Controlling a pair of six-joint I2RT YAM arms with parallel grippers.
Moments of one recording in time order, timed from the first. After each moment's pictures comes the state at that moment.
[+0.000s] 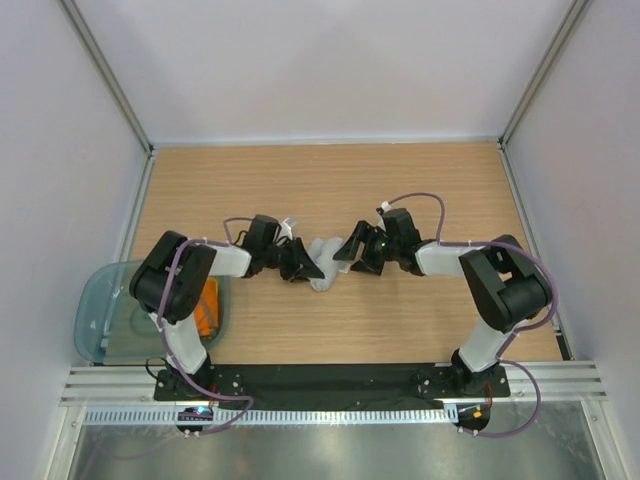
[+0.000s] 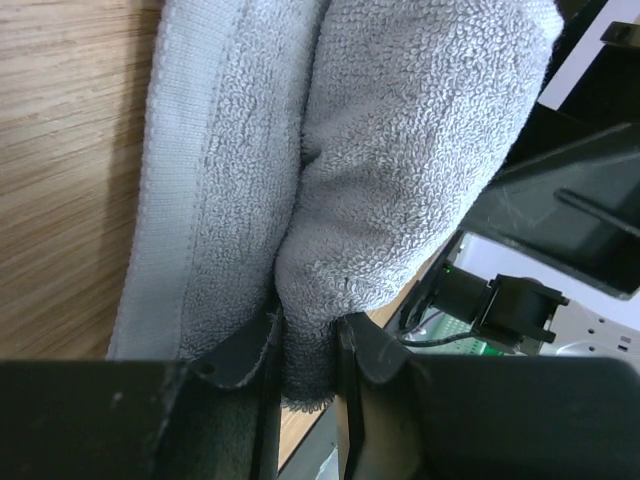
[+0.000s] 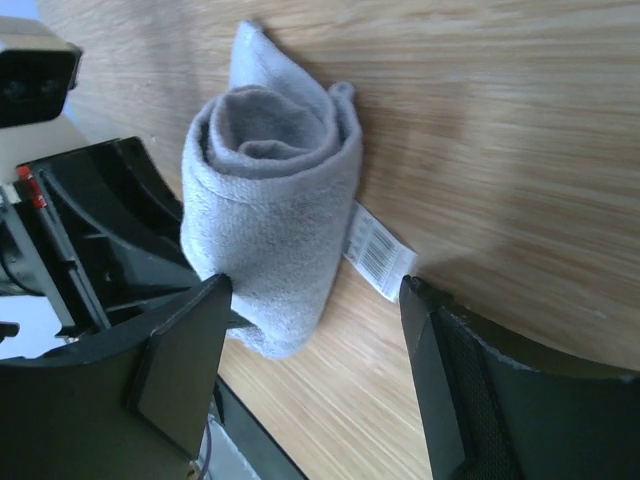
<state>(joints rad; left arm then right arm) -0.45 1.81 0.76 0.23 0.69 -0.87 0.44 1.69 0.75 0.20 -0.45 0.87</state>
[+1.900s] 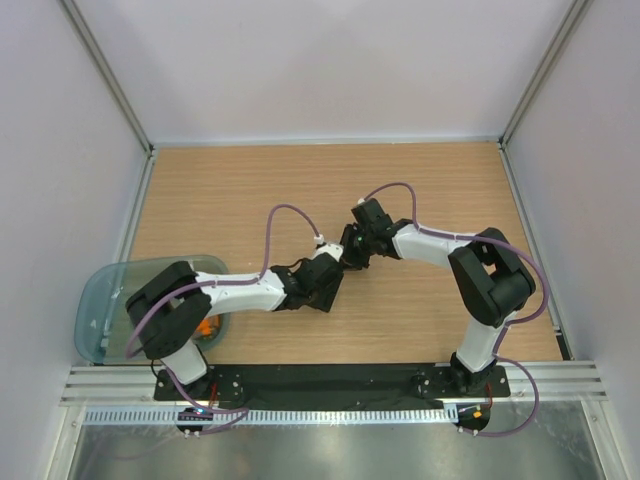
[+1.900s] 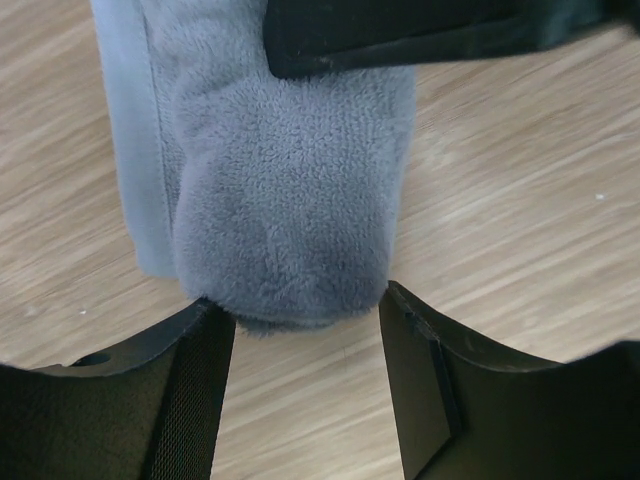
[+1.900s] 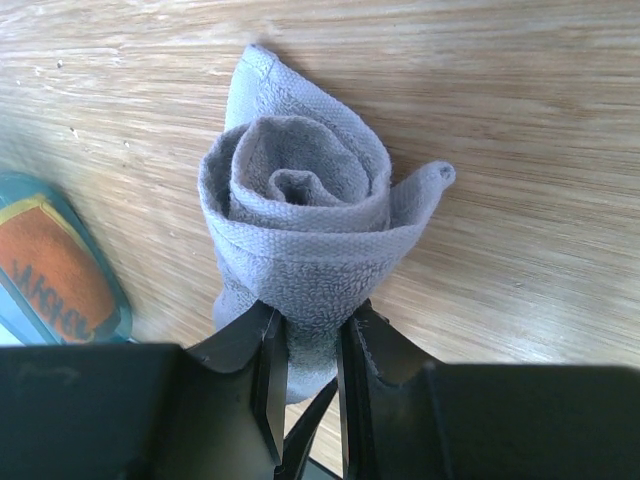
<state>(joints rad) -1.00 1.62 0.87 -0.23 -0.29 -0.47 0.59 1.78 1.03 -0.22 -0.28 0.86</state>
